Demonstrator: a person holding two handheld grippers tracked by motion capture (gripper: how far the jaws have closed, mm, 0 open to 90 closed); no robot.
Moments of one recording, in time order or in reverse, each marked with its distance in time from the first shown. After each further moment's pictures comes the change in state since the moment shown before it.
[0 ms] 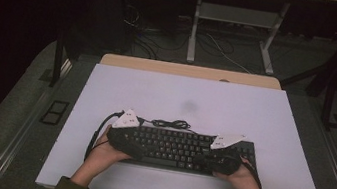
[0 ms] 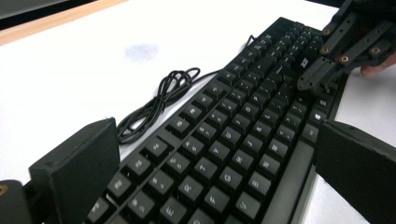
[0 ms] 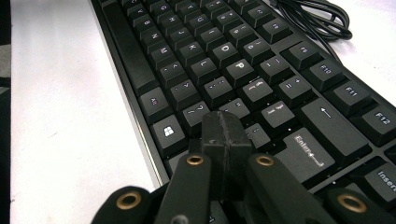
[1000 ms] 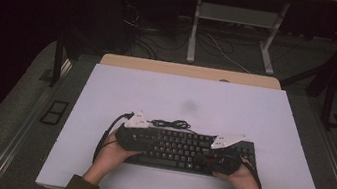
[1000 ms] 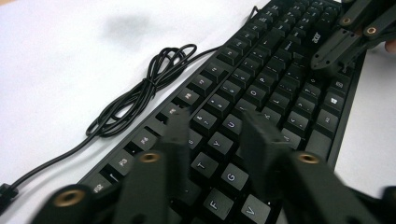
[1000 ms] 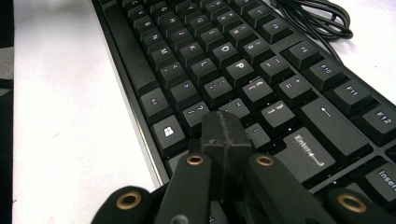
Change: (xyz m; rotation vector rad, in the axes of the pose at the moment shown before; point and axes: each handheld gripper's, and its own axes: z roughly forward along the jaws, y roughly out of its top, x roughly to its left) left arm 0.001 -0.003 0.024 0.109 -0.020 -0.003; right arm -0.001 0.000 0.000 -0.002 0.006 0.009
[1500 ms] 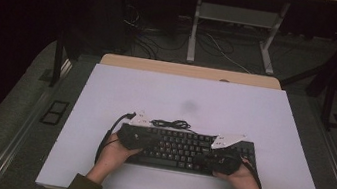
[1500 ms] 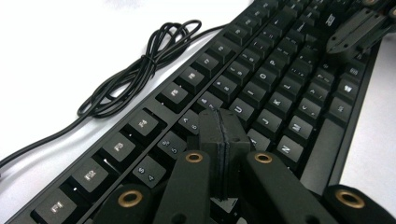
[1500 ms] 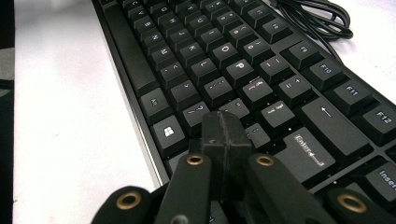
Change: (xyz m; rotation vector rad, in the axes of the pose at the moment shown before) left arm 0.005 -0.003 0.009 0.077 -0.006 -0.031; right arm 0.000 0.000 0.000 -0.001 0.002 0.004
